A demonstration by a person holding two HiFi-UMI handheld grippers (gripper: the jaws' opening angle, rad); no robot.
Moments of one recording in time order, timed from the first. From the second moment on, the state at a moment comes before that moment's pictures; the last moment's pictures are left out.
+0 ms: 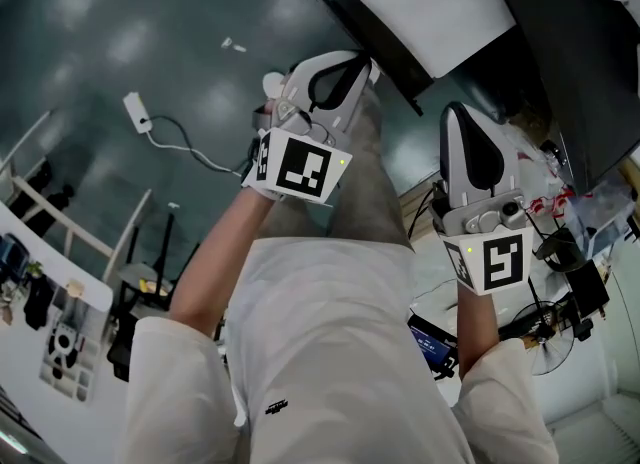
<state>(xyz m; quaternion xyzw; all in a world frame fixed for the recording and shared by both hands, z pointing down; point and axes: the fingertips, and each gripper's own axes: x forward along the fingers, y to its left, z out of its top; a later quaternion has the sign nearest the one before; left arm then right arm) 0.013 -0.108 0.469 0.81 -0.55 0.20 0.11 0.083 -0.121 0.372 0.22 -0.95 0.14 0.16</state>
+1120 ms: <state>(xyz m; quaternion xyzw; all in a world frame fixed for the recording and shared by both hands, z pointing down) 0.035 -0.209 0.458 0.82 -0.55 0.16 0.09 0.116 -0.168 0.371 0.25 -0.94 0.15 0.16</state>
